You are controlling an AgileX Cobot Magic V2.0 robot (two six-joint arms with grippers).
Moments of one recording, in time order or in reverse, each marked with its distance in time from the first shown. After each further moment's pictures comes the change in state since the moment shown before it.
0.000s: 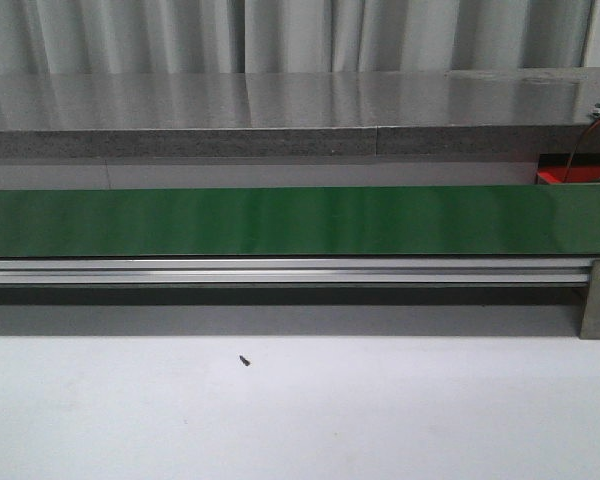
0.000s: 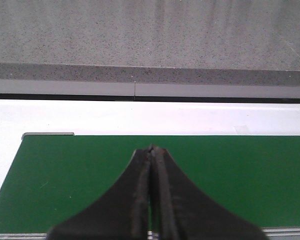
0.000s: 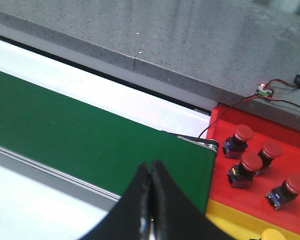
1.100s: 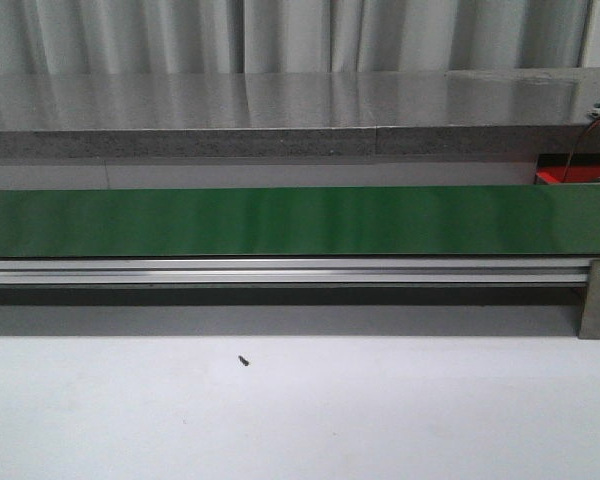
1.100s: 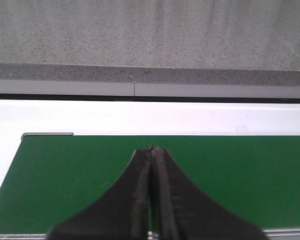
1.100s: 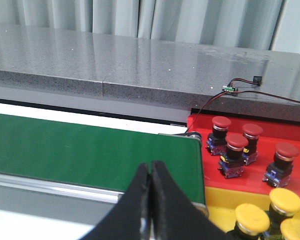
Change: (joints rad) left arm 0.000 0.000 0.000 0.000 0.000 0.000; right arm 0.324 -0.590 0.717 -0.645 -0.594 0.778
